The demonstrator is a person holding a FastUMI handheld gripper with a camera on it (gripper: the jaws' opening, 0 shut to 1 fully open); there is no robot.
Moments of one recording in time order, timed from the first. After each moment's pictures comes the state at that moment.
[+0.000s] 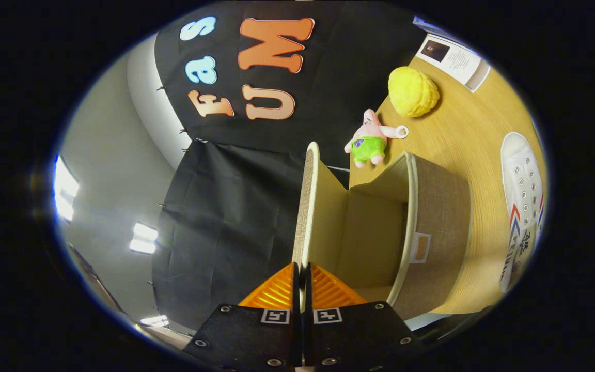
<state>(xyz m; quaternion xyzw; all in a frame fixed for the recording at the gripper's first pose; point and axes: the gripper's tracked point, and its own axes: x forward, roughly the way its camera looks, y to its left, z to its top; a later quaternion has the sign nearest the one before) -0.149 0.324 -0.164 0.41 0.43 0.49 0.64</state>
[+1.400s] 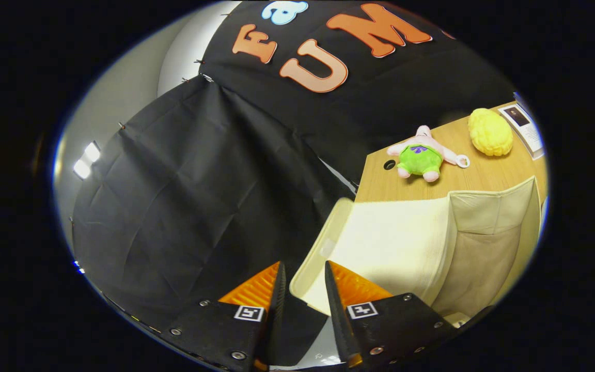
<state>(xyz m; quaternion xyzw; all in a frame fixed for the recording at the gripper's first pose) -0.206 0.535 -0.162 0.20 0.36 0.48 0.78</state>
